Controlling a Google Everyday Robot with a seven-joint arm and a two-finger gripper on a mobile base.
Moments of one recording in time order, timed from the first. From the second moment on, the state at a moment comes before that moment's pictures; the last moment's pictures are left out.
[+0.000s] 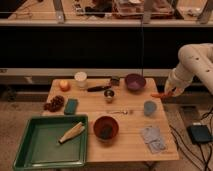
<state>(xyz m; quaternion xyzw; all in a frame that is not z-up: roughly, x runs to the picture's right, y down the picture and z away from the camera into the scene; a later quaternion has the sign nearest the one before) 0.350 0.022 0.734 -0.22 -0.17 -0.57 0.77</state>
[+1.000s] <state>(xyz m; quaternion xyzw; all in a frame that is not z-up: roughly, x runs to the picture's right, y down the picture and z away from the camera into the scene) 0.337 0.053 0.743 -0.23 -0.17 -0.61 0.74</state>
